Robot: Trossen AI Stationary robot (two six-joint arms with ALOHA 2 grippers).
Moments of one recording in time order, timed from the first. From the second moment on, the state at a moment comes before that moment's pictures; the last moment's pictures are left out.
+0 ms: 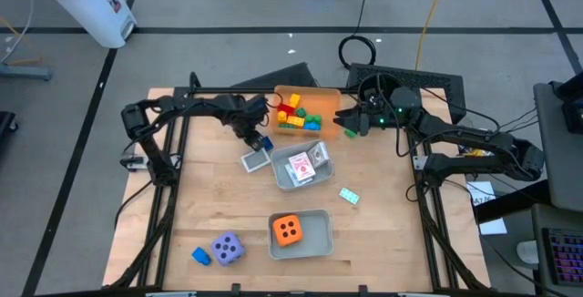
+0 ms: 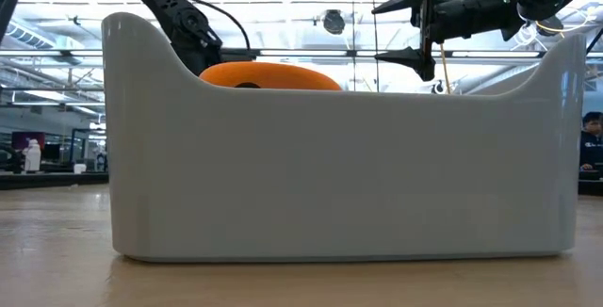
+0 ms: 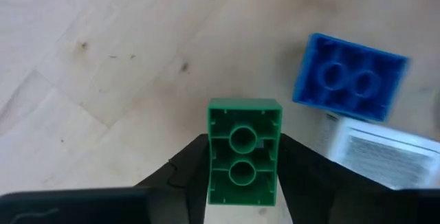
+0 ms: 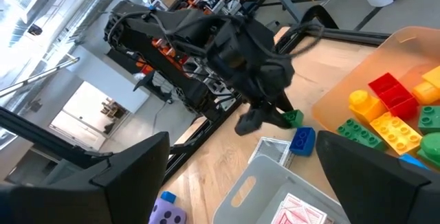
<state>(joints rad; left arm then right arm) 0.51 1.73 1.05 -0.73 0.08 -0.27 -0.52 1.01 0.59 0.33 -0.42 0.75</state>
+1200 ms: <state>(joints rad) 0.32 1.45 1.05 0.45 0.21 -0.71 -0.31 1.29 0.59 0.93 -0.26 0.90</state>
